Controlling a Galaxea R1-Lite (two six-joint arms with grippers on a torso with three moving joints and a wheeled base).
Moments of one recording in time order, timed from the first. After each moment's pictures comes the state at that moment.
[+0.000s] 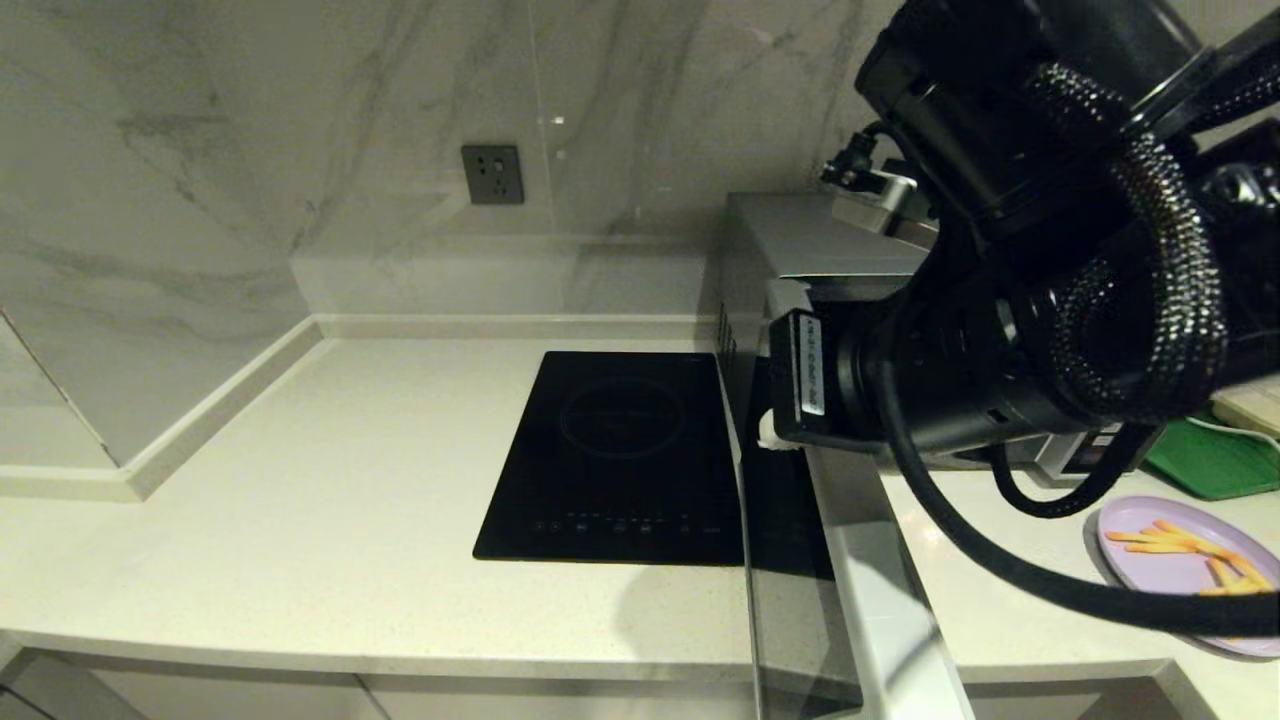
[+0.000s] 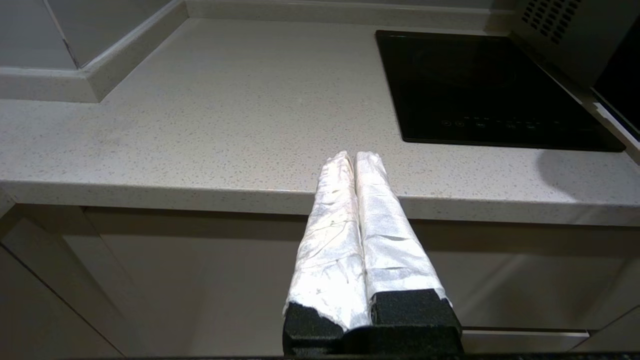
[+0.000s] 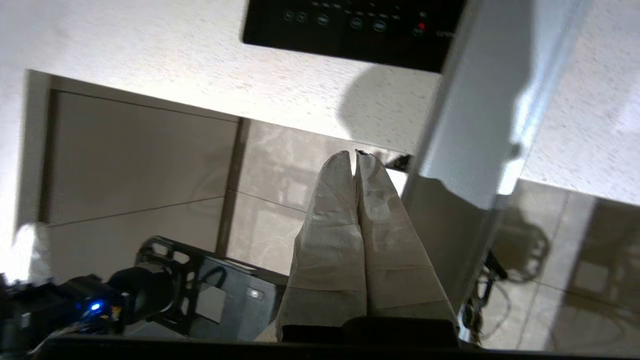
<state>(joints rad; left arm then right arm) 0.00 0.00 0.00 -0.01 0.01 -0.05 0.92 1.80 -1.96 0.99 -0.25 0.77</state>
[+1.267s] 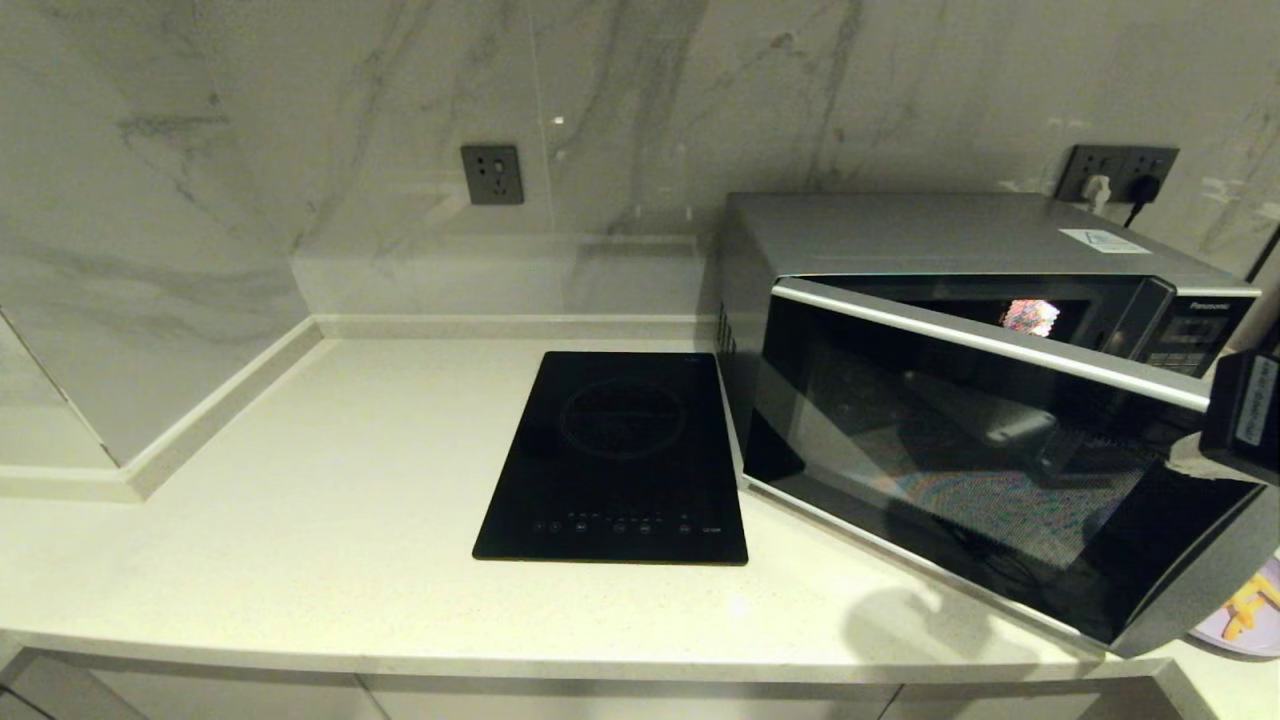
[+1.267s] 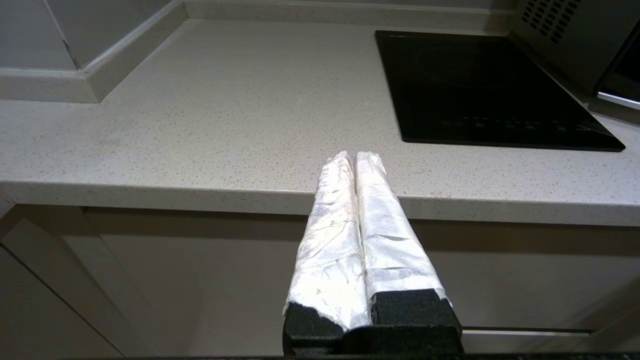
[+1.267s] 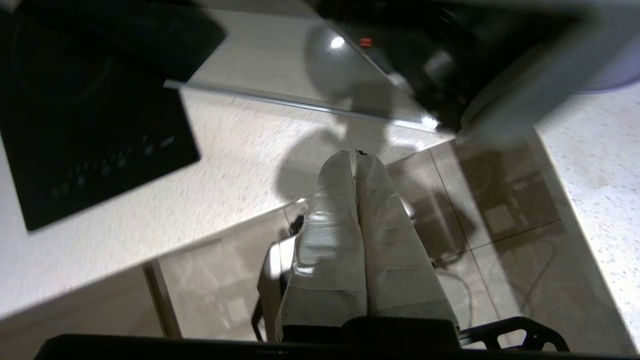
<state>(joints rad) 0.00 0.00 0.00 -0.01 0.01 -0.05 0.49 1.35 -1.39 0.93 -0.49 0.85</state>
